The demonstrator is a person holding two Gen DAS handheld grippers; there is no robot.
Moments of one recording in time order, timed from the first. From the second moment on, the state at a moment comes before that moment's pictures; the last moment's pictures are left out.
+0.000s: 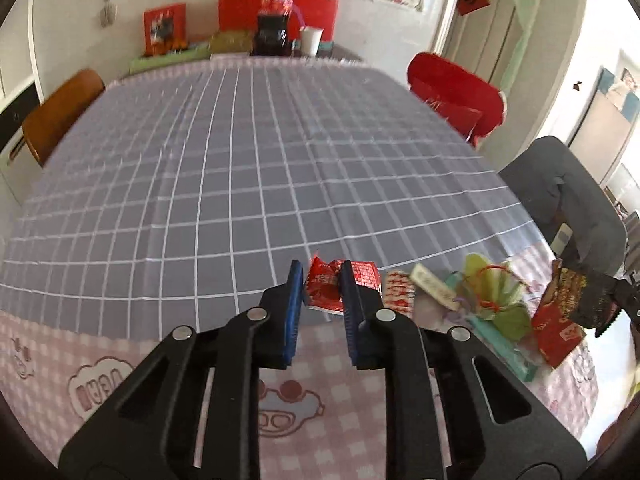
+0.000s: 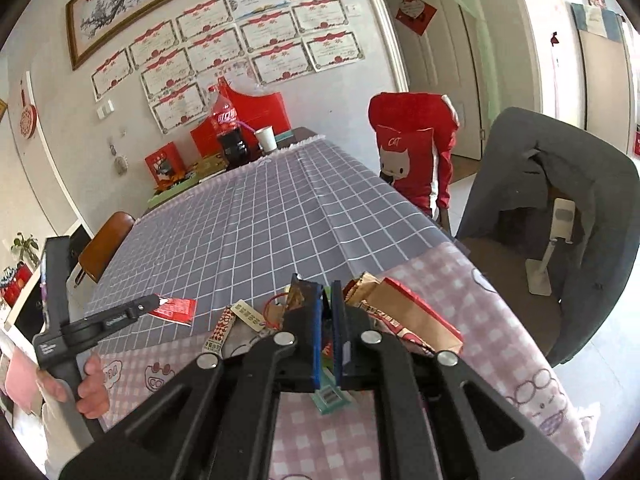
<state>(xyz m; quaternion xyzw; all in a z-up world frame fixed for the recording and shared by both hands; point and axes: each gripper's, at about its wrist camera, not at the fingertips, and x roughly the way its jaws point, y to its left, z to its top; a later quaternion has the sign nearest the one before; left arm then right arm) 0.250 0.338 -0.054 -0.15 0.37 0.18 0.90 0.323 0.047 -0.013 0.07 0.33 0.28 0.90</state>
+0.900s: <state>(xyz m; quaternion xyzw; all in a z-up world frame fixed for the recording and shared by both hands) 0.269 0.083 -0.011 -0.03 0.34 -0.02 0.94 0.257 -0.168 0.009 0.14 0.27 0.12 0.94</state>
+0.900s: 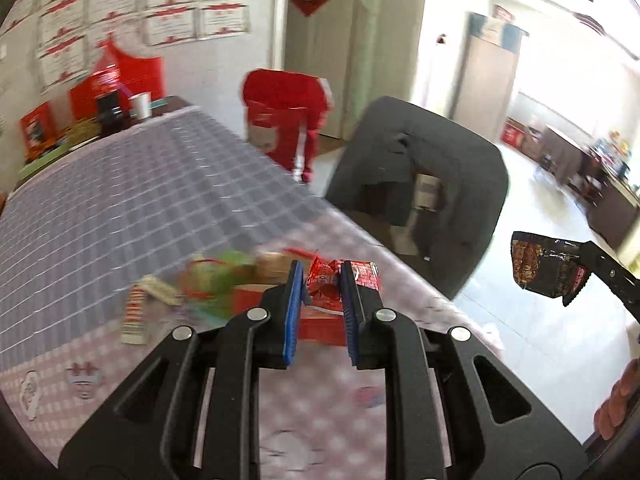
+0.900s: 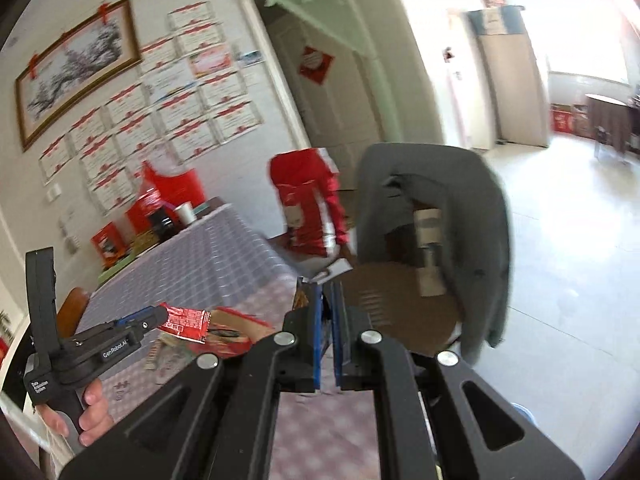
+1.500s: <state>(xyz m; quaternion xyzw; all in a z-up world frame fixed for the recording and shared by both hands) 0.281 -0.130 -0.076 0.04 0.41 -0.18 0.89 0.198 -0.335 -0.057 0.17 0.32 -0.04 0.93</state>
